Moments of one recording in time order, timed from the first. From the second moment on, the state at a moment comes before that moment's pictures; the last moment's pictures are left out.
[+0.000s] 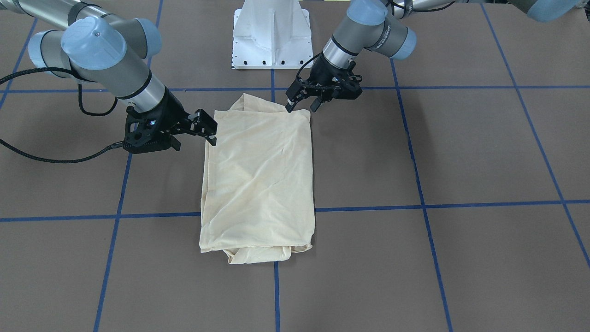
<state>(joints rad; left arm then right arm) -0.32 -1.95 -1.79 -2.25 -1.62 -1.84 0.74 -1.12 1.79 -1.28 2.14 1.23</state>
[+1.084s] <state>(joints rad) -0.27 -1.97 -1.75 -2.19 -1.63 -1.83 0.73 -1.13 1.78 -1.28 2.13 1.23</state>
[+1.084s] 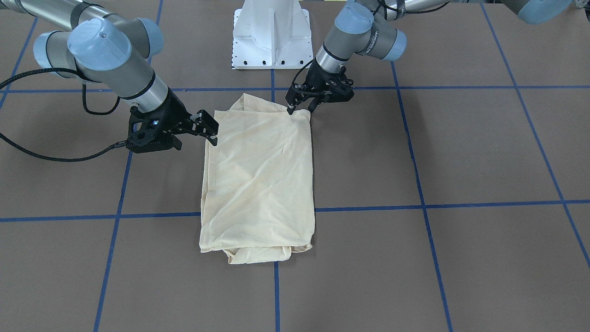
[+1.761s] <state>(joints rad) -0.27 -1.97 -1.75 -2.19 -1.63 -1.82 0.73 -1.12 1.78 -1.28 2.13 1.23</state>
